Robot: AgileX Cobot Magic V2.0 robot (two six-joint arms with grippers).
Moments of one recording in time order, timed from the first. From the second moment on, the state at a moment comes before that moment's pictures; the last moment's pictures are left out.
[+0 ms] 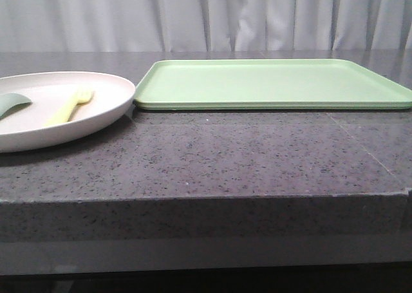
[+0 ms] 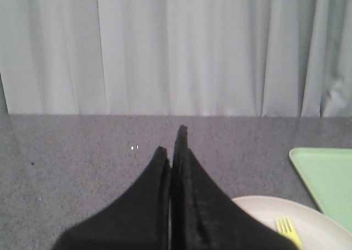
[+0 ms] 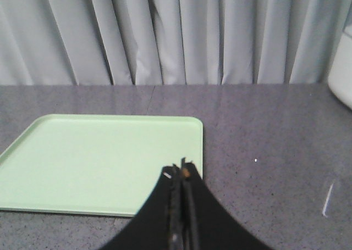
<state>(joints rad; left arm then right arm) 0.02 0.51 -0.66 0.01 0.30 0.00 0.03 0.46 -0.72 0.06 0.47 0.04</state>
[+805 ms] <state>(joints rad) 0.02 0.55 -0.67 0.01 0.35 0.00 0.03 0.54 -0.74 0.06 0.49 0.04</state>
